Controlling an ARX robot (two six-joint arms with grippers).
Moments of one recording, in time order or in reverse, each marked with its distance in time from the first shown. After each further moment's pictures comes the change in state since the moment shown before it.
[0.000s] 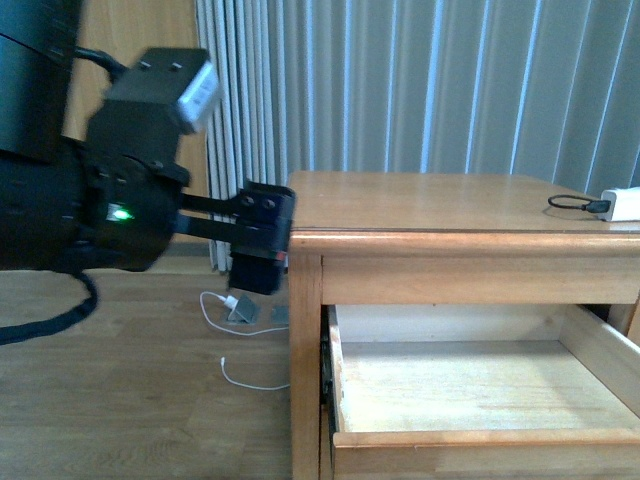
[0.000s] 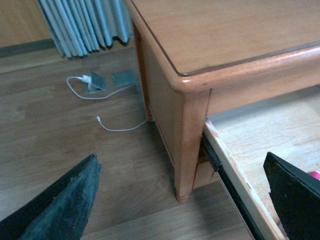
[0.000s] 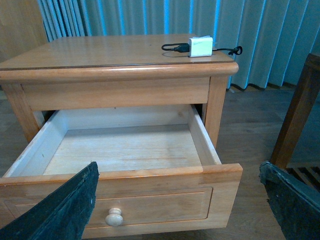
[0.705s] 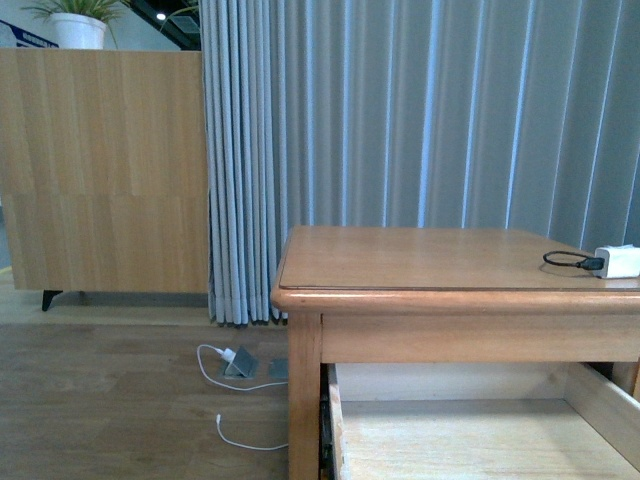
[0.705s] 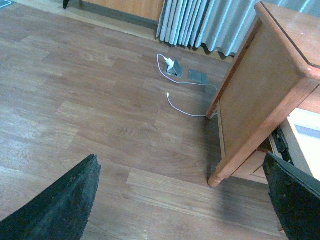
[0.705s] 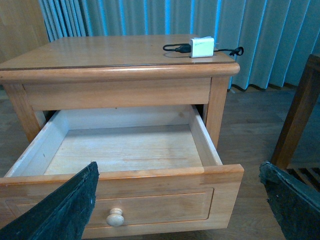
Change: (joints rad) left arm 0.296 -0.914 -0.486 -0.422 -0.055 -0.277; right arm 0.000 0.000 0.000 0.000 0.000 0.000
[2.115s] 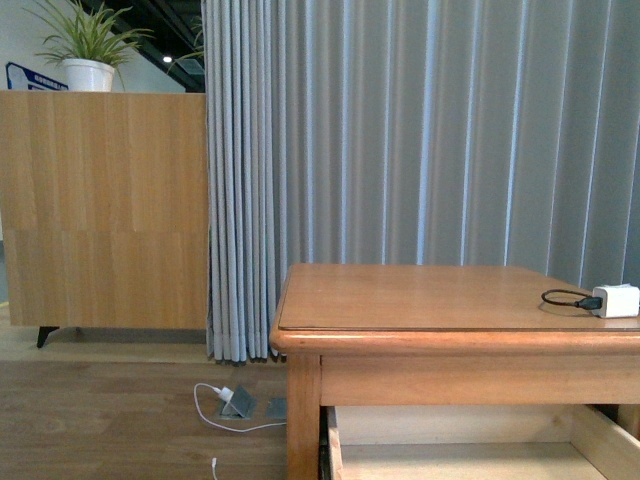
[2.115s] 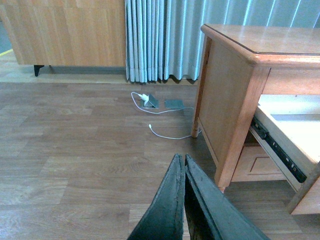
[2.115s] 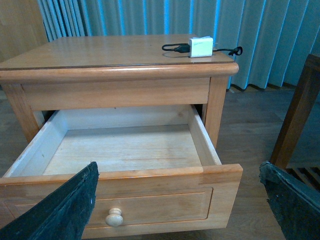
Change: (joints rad) left arm 0.064 -0.468 -0.293 0.047 0.216 0.230; right arm 0.000 0.000 -0.001 0.000 0.000 0.000
